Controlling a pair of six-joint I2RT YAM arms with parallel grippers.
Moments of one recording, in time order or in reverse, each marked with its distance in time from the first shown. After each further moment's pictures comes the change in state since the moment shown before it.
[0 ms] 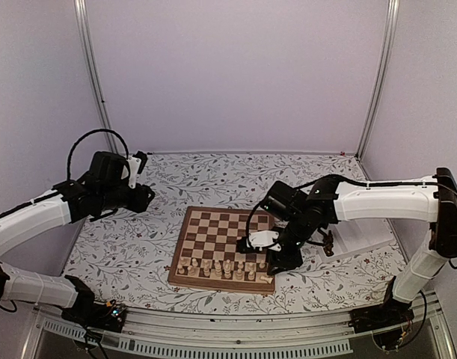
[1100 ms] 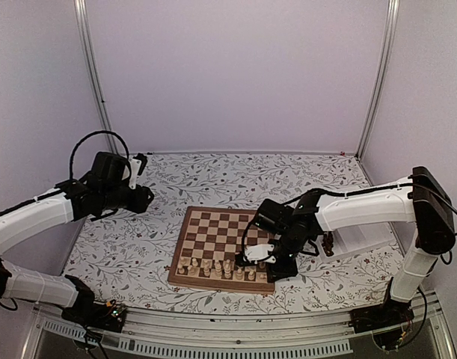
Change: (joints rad) left arm 0.024 0.033 0.000 -0.006 0.008 0.001; right arm 0.029 0.120 -0.043 0.066 0.053 0.020
